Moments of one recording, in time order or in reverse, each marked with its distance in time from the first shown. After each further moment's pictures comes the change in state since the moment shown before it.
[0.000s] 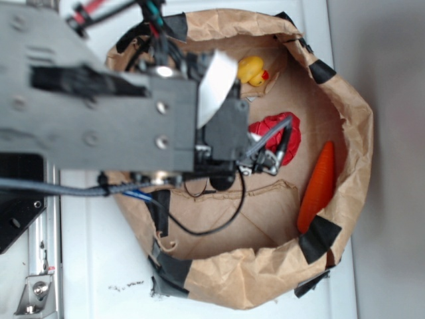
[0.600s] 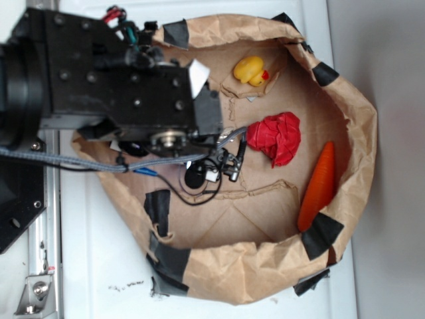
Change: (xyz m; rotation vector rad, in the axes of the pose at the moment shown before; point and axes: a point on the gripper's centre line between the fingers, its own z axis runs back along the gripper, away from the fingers) arm -0.023 0.028 -0.053 0.069 0.201 0.050
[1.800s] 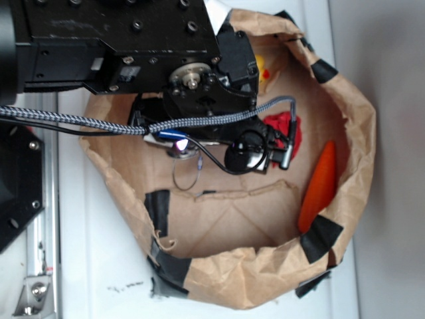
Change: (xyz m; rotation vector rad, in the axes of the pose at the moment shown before) arm 0.012 -0.039 0.044 -0.191 0.048 0.018
